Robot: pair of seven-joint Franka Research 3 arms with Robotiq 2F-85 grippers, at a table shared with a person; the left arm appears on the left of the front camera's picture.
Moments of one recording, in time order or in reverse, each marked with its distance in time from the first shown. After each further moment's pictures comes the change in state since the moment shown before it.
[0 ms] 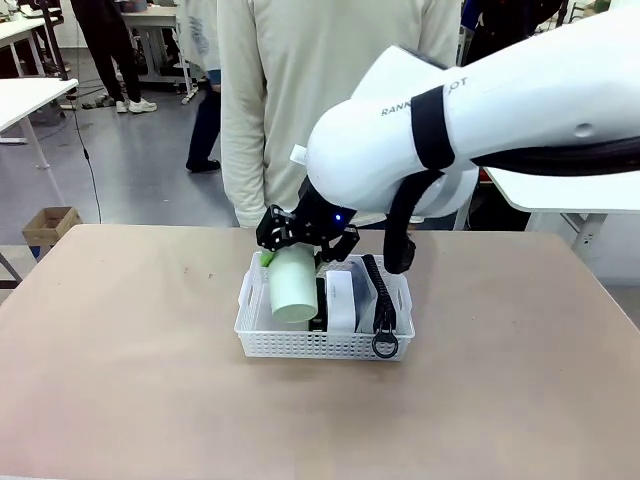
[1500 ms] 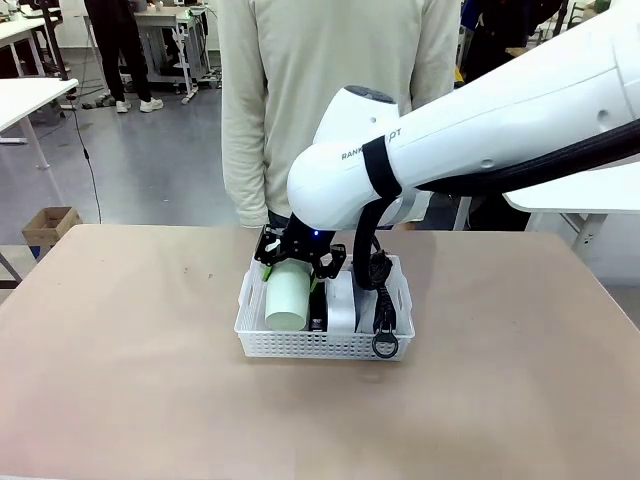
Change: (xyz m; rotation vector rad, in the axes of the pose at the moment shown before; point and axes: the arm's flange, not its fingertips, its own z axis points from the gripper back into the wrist) left arm 0.000 0.000 0.000 0.000 0.000 0.000; right arm 0.039 -0.015 -0.074 -0.109 0.065 -0.184
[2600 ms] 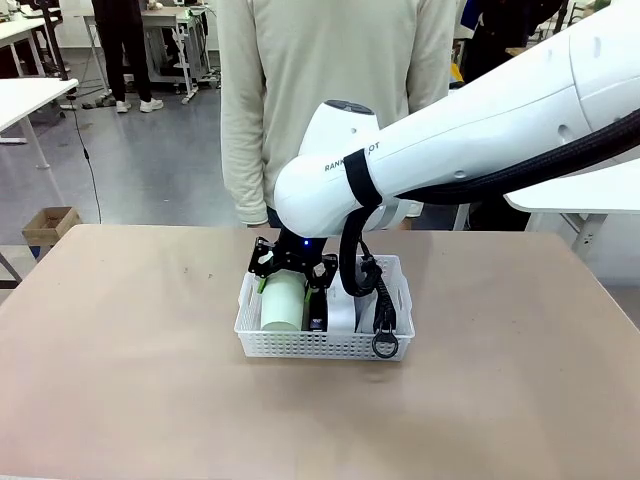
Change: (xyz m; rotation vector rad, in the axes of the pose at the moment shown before) left arm 0.000 0.000 0.000 0.000 0.000 0.000; right arm 0.003 0.008 -0.023 -0.041 0.047 -0.009
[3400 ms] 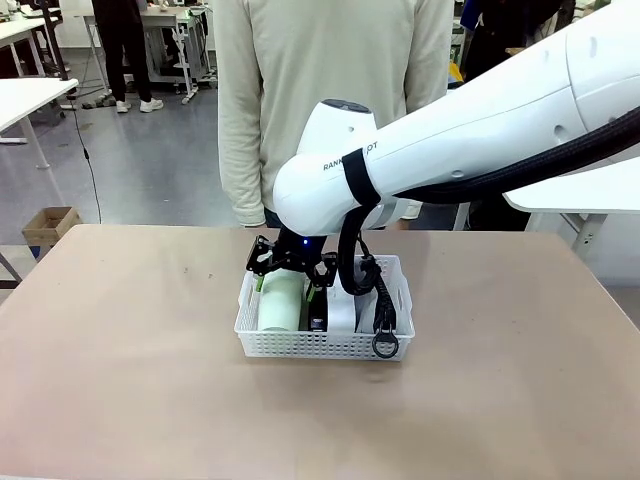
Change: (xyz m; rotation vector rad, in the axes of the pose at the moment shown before) left arm 0.000 0.000 0.000 0.000 0.000 0.000; right arm 0.003 0.002 -0.001 -0.013 0.009 -0.002
